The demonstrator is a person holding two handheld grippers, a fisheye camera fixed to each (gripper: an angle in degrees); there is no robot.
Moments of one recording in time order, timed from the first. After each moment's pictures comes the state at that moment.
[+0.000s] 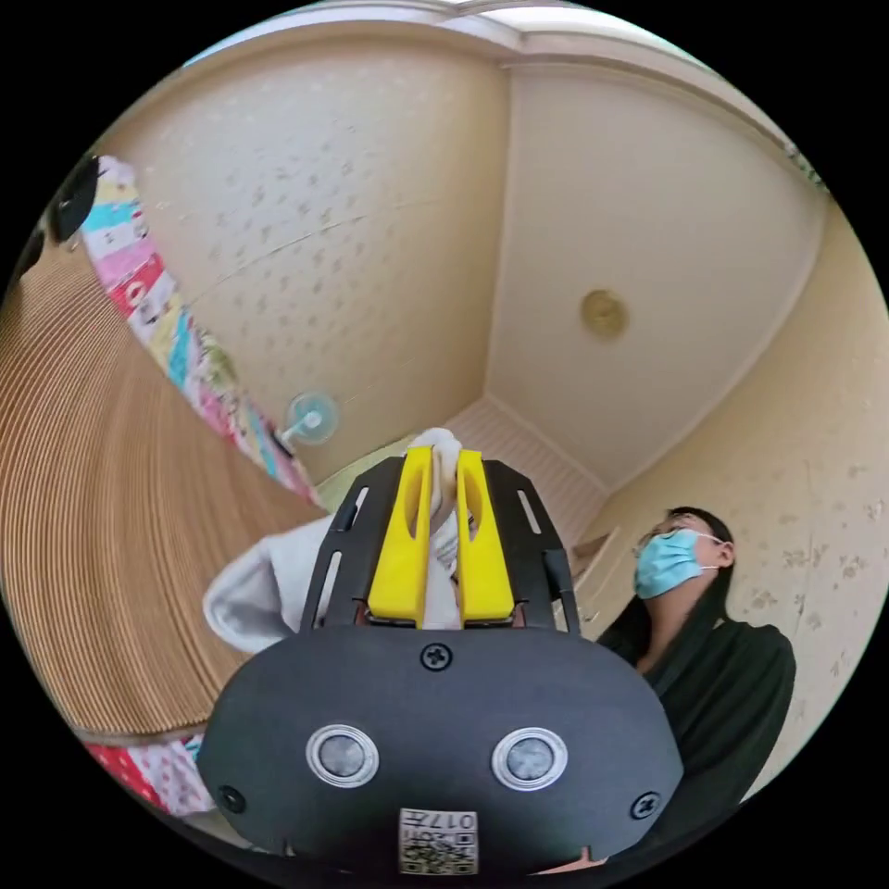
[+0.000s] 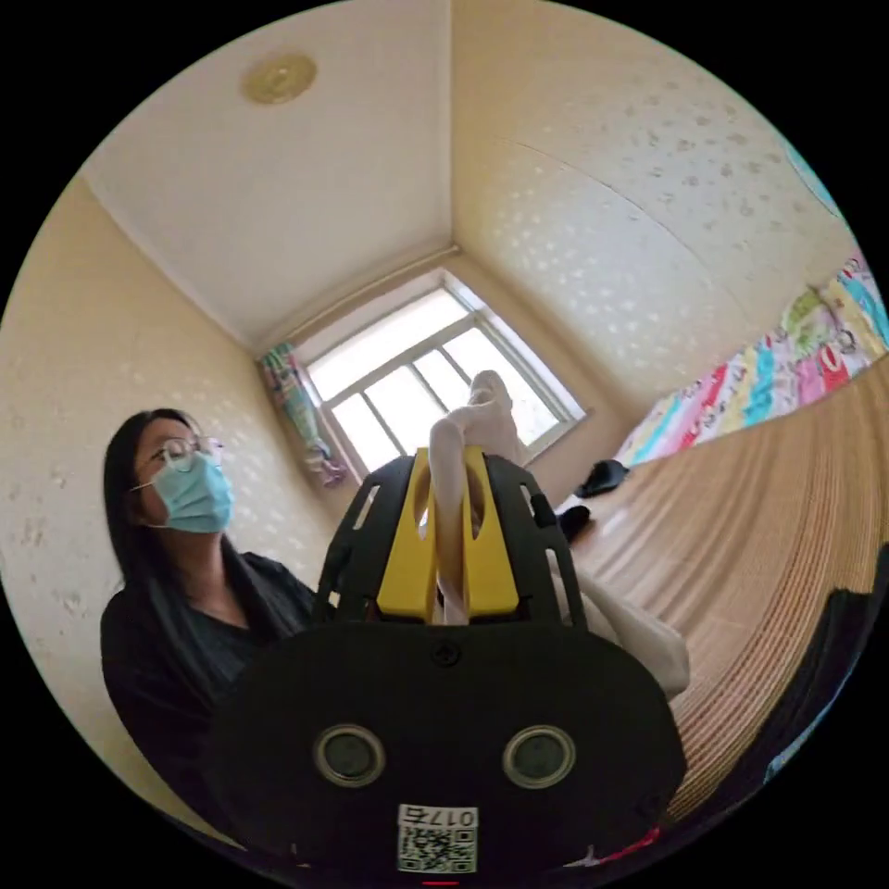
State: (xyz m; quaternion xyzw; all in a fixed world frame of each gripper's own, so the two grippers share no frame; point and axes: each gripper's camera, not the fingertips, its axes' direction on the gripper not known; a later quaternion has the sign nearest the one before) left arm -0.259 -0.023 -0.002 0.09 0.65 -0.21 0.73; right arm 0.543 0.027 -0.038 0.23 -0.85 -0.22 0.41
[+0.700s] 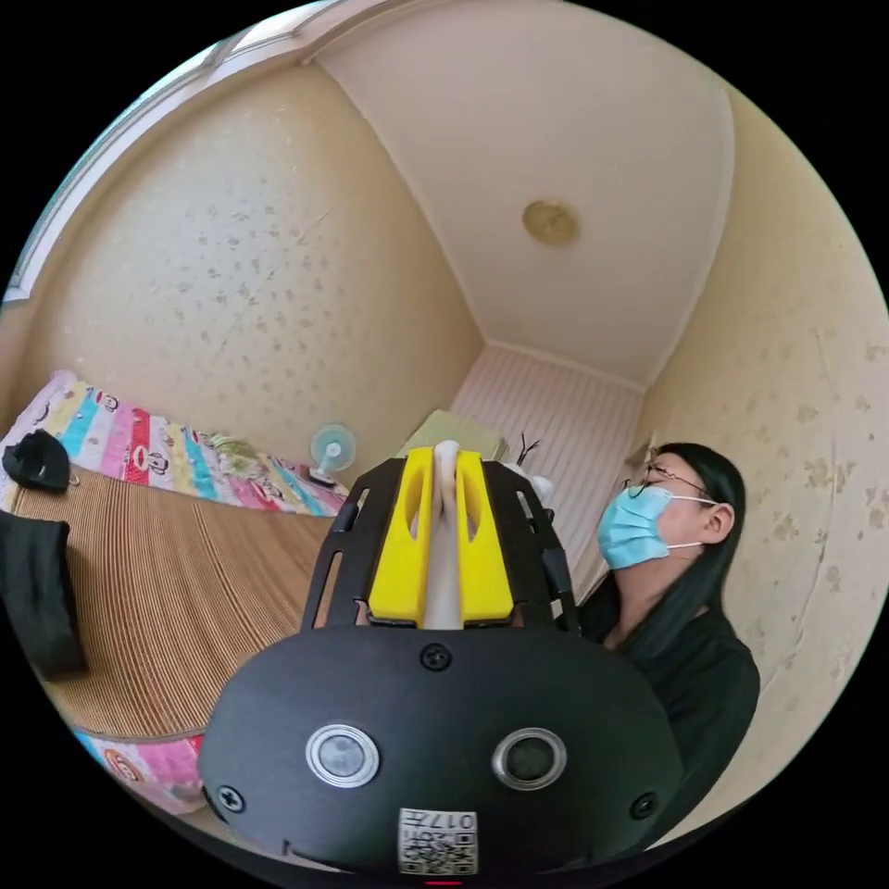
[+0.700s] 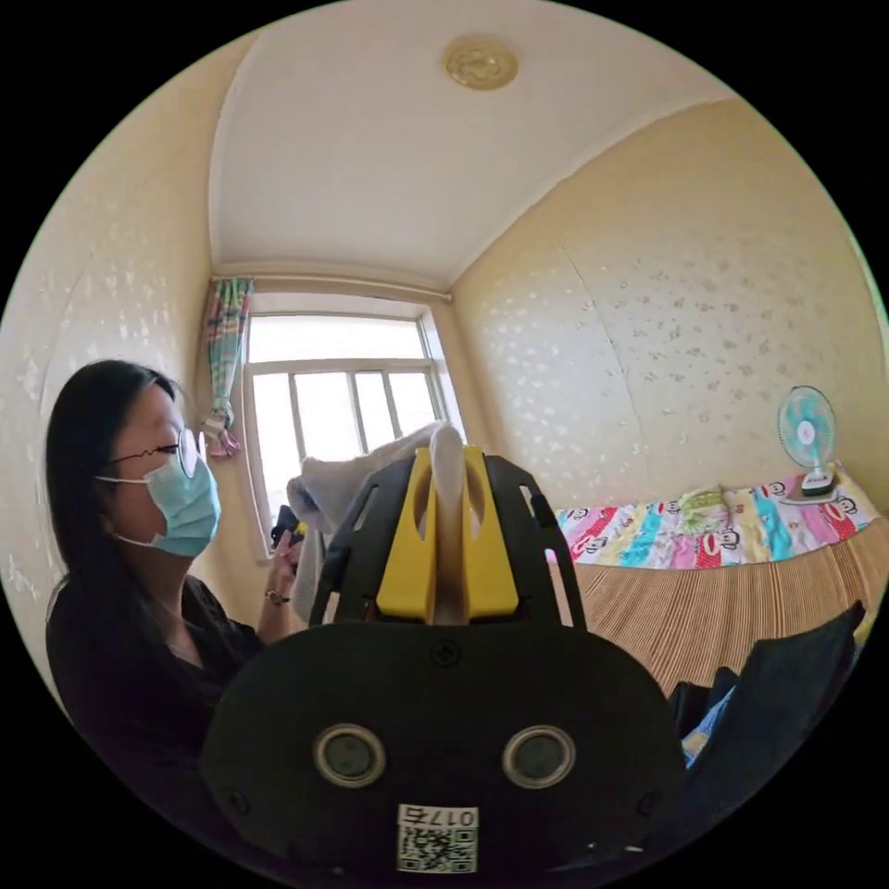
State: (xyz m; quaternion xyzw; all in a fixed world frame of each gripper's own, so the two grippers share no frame) left arm -0.156 -0.111 -0.267 0.08 0.55 -0.03 0.83; right arm 0.647 0.143 -0.285 0.45 -0.66 -0.19 0.57
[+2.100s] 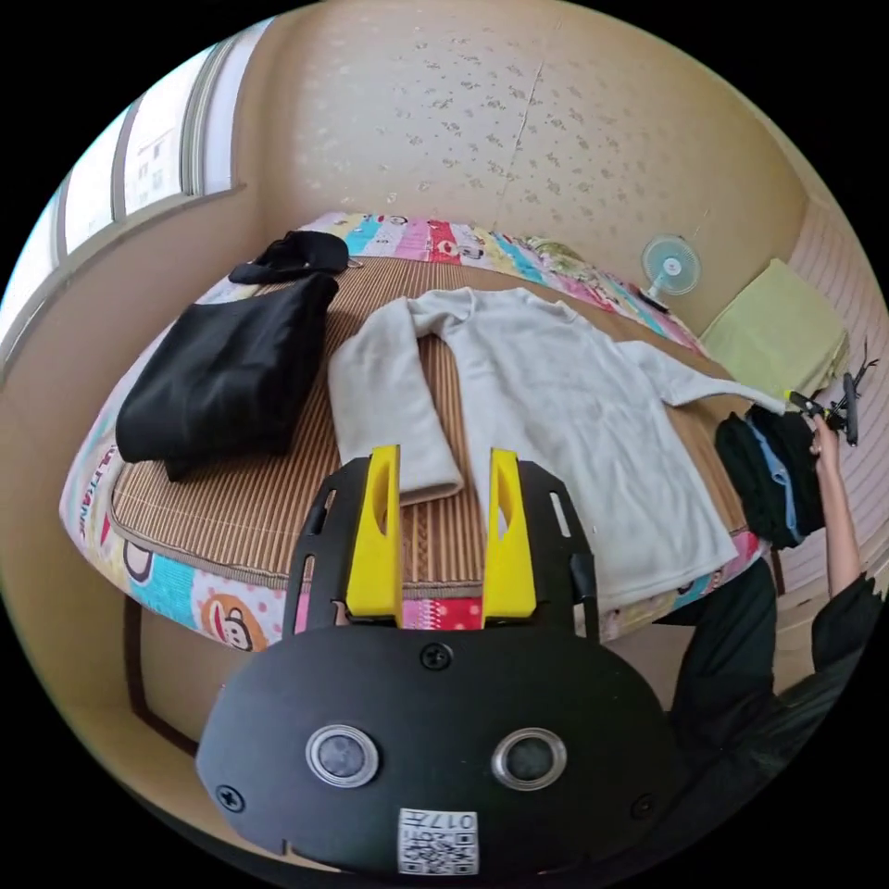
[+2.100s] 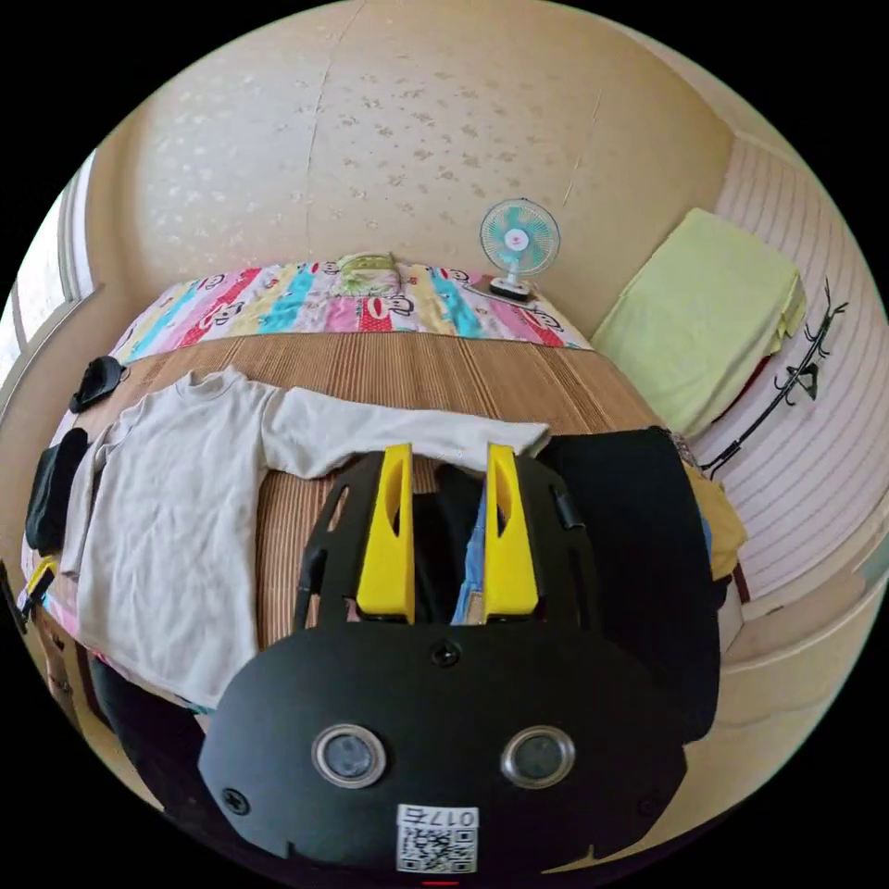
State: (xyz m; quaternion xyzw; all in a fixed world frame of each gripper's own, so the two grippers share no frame) left arm -0.044 0.034 0.200 -0.25 0.05 0.01 0.97; right arm 0.276 -0.022 0.093 0.19 -0.16 -0.09 0.96
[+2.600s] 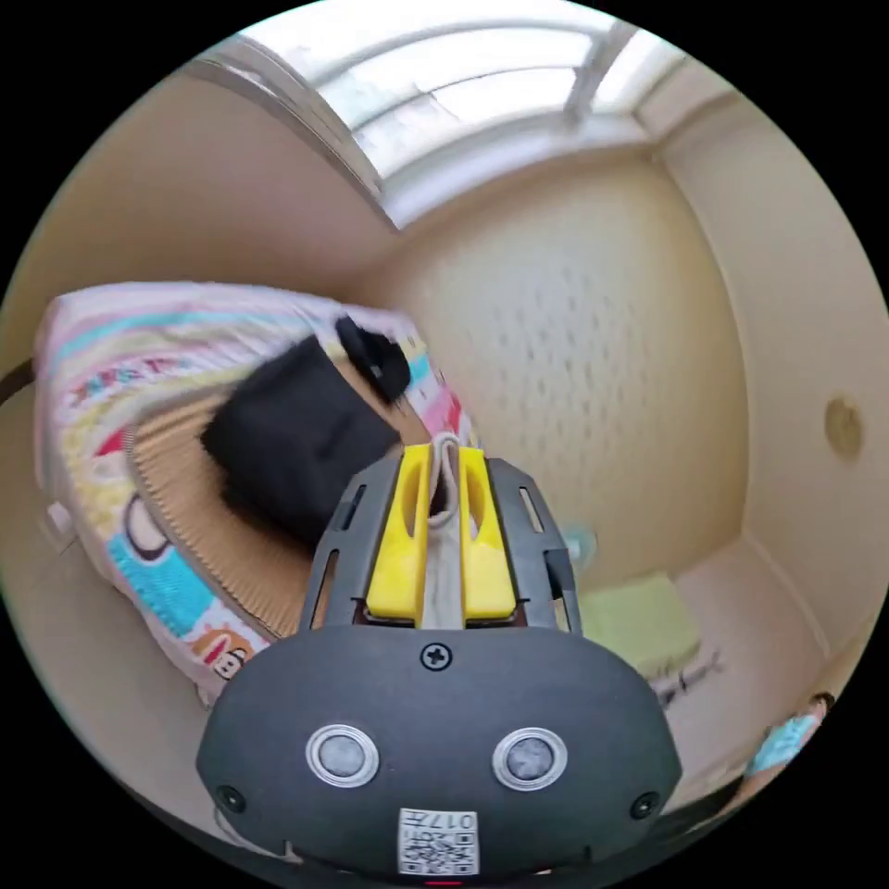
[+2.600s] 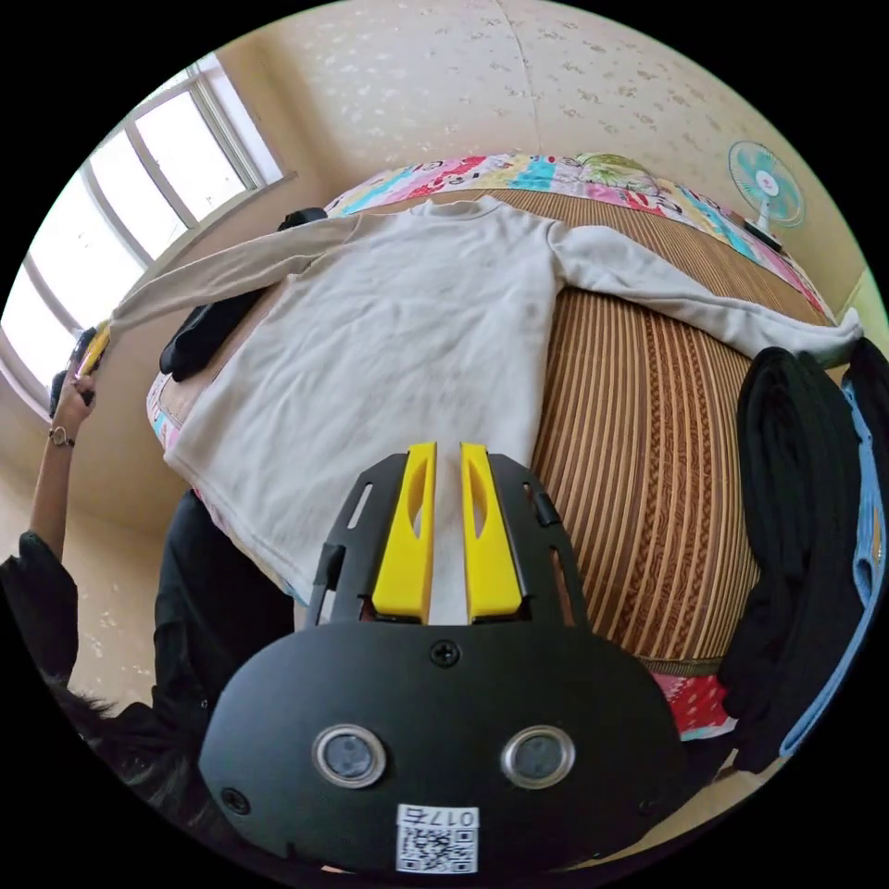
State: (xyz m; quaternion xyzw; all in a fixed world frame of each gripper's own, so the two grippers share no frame) left arm -0.372 -0.041 0.021 0.08 0.14 -0.41 0.90; right arm 0.136 0.161 0.192 0.05 -0.39 -0.27 0.88
